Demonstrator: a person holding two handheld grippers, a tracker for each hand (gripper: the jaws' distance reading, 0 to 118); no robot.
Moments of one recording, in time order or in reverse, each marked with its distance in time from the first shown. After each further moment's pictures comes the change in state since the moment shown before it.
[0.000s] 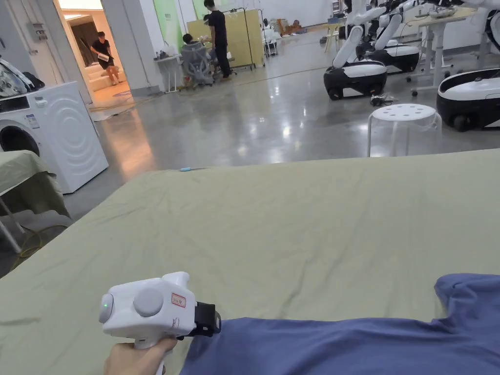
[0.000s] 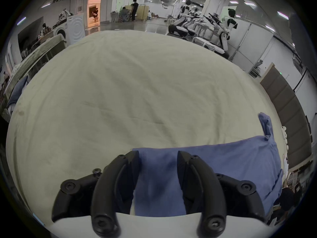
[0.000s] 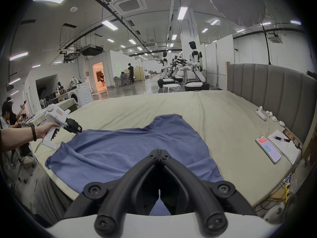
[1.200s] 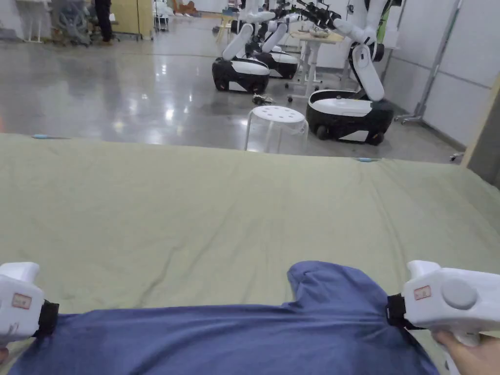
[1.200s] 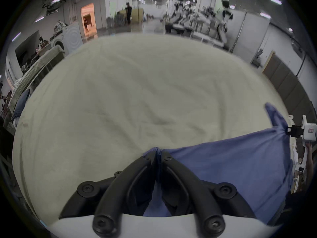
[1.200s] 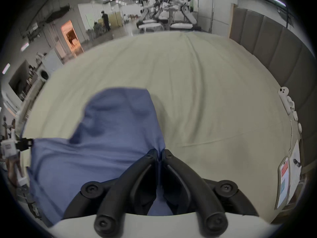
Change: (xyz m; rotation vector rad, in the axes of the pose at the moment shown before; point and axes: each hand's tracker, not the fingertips) left arm 0.018 -0.016 0.020 0.060 0.045 -0.089; right arm 0.109 0.091 -0.277 -0.545 -0.109 -0.105
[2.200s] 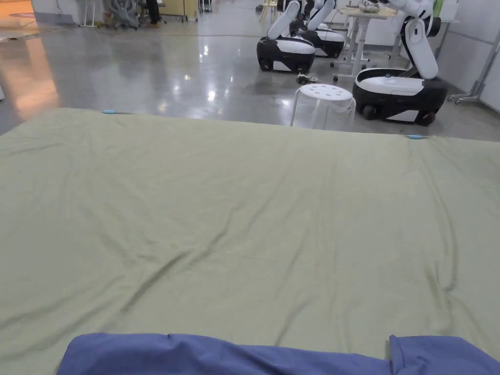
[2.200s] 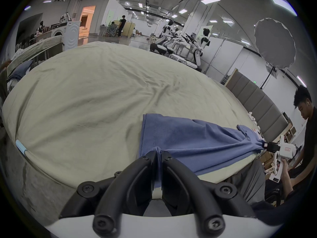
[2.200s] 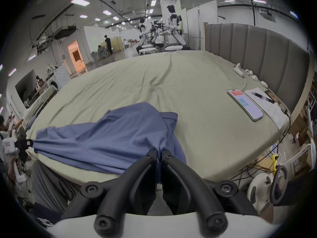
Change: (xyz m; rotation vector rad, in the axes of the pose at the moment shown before) left arm -0.061 -0.217 0.174 0.142 -0.276 0.088; right arm 0.019 -0.265 0.196 0.223 -0.003 -0.030
